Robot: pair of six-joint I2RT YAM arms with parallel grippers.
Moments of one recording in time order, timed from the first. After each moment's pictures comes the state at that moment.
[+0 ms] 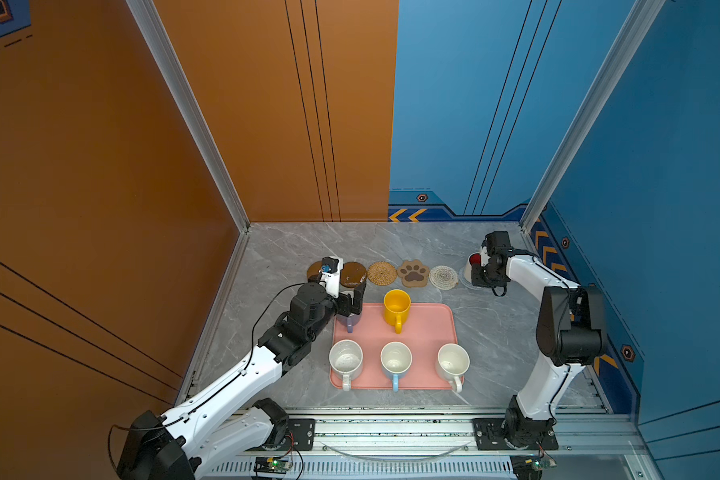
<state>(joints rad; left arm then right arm) -0.61 0.99 0.67 0.06 -0.18 -0.18 0.01 1.86 1.32 -0.62 0.01 0.12</state>
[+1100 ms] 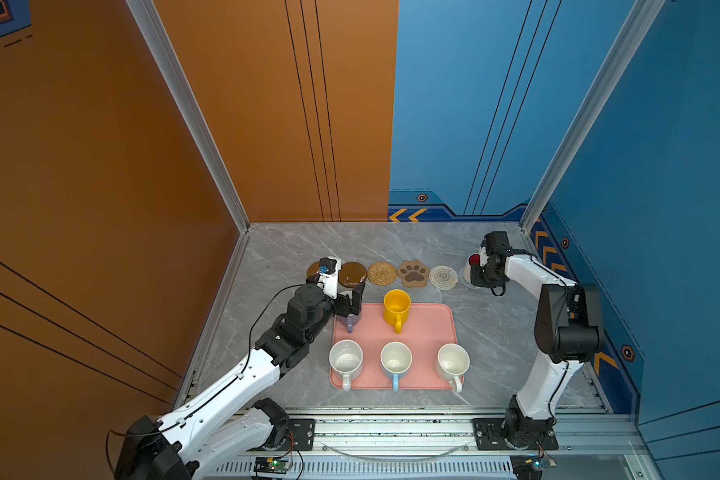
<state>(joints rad) -0.61 0.96 0.67 0.06 -0.18 -0.18 0.01 1.88 1.33 -0.62 0.01 0.13</state>
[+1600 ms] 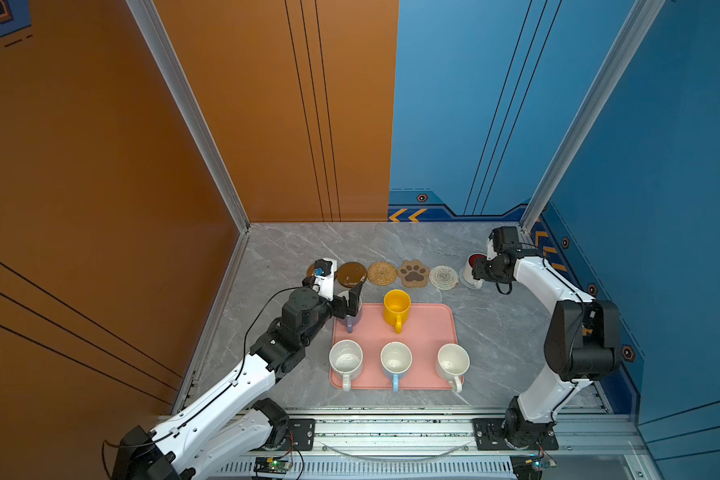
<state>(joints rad) -0.60 0.90 0.64 0.06 -0.18 -0.18 0.01 1.69 1.30 -0.62 0.05 0.17</state>
